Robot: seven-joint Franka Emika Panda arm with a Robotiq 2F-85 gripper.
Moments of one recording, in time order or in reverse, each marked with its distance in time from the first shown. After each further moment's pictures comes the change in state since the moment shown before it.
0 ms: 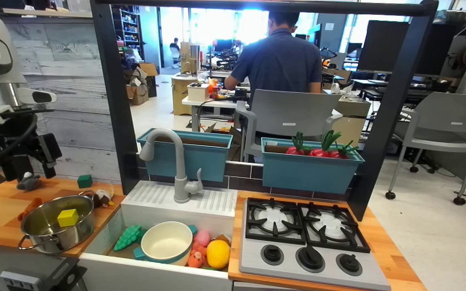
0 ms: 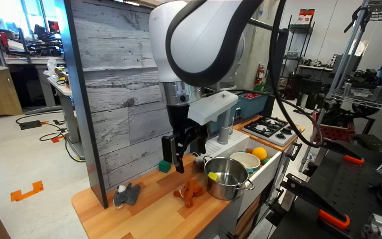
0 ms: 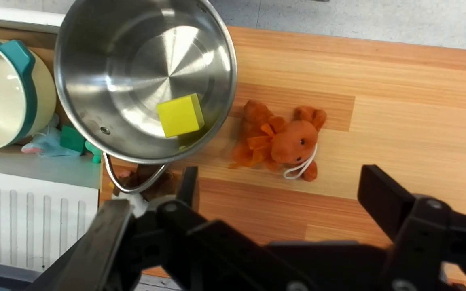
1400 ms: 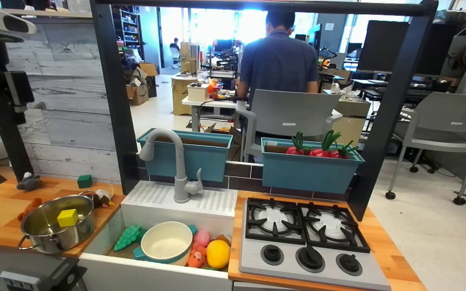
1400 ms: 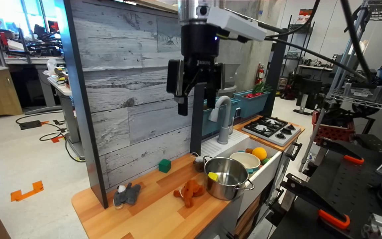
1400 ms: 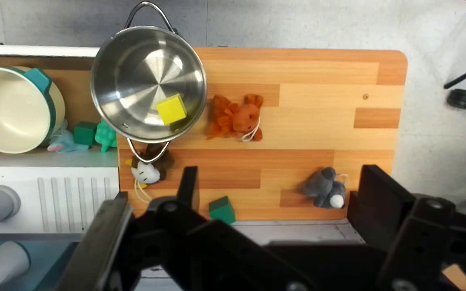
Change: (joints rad) arm -0.139 -0.370 0.124 -0.218 0.144 -0.062 -0.049
